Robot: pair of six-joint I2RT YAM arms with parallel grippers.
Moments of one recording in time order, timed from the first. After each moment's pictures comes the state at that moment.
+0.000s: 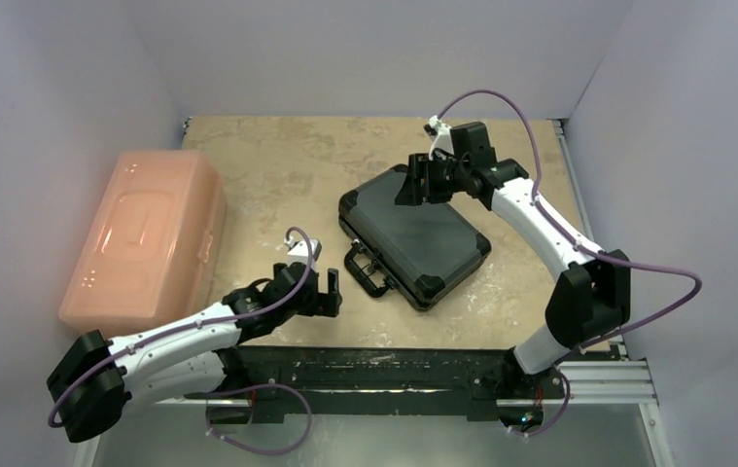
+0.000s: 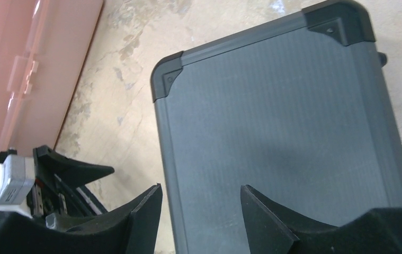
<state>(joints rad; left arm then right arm) -0.89 0.97 0.44 -0.27 -0.30 -0.66 0.37 1.59 1.39 -0.55 -0.45 0.28</state>
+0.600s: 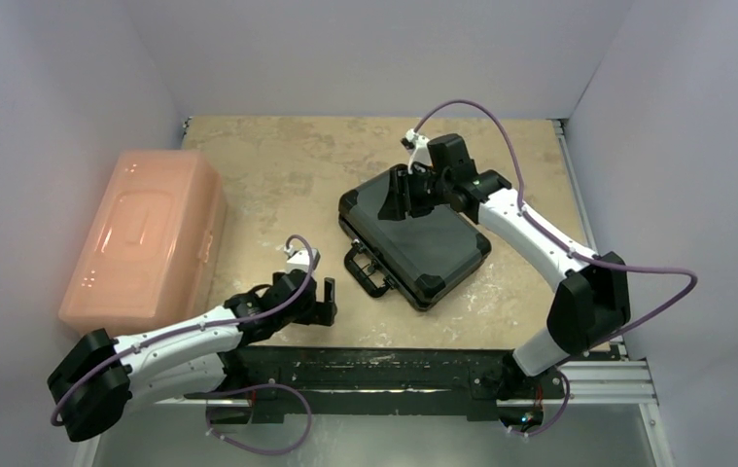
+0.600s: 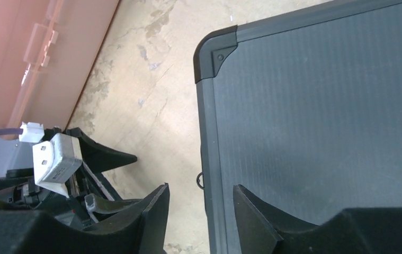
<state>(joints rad) -0.89 0.95 0.37 -0.28 -0.28 -0.68 0.49 1.55 1.33 -0.50 -0.43 0.31</state>
